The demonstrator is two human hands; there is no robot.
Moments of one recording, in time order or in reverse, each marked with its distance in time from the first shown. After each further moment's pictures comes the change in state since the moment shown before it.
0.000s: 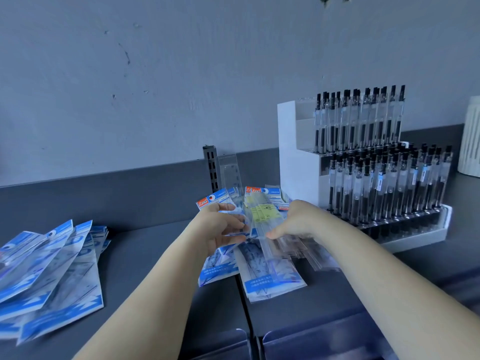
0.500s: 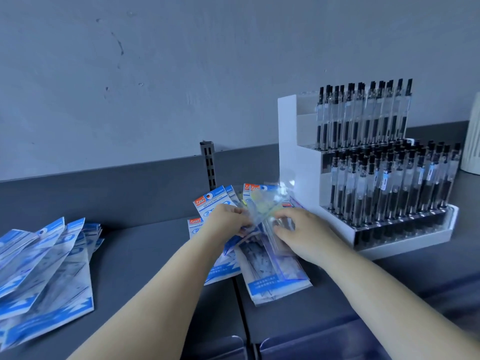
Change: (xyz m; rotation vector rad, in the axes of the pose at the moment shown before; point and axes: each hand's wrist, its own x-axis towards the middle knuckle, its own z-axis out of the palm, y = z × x) left_hand 0.011 -0.004 0.021 0.411 0.037 0.096; right_hand -0.006 0.026 0.026 0.091 0.236 -0.260
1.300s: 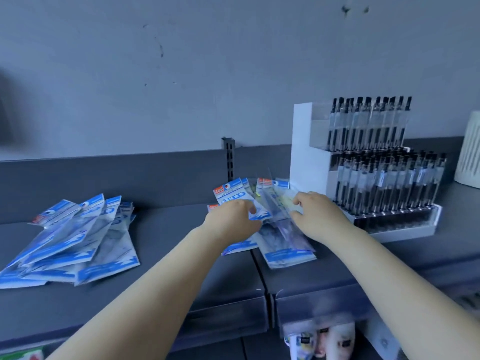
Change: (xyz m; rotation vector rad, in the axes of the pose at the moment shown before) left_hand -0.055 -0.011 -0.026 0.860 0.036 0.298; right_hand -0.014 -0.023 -0.012 -0.414 0.050 -0.035
